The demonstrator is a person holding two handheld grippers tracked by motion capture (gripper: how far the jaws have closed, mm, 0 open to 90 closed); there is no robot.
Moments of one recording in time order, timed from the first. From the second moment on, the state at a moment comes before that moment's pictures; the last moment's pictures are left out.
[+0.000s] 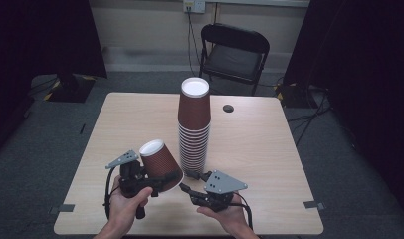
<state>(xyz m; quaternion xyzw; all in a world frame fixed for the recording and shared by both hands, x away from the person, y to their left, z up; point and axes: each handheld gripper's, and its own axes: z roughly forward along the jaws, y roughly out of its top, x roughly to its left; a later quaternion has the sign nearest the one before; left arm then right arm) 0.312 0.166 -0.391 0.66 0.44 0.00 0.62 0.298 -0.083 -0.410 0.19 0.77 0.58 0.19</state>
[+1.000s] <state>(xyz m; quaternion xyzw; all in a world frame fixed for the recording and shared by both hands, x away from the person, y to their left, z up) 0.306 0.156 -0.389 0.61 0.46 -0.09 0.64 0.306 -0.061 -0.412 0.18 0.68 0.66 0.26</state>
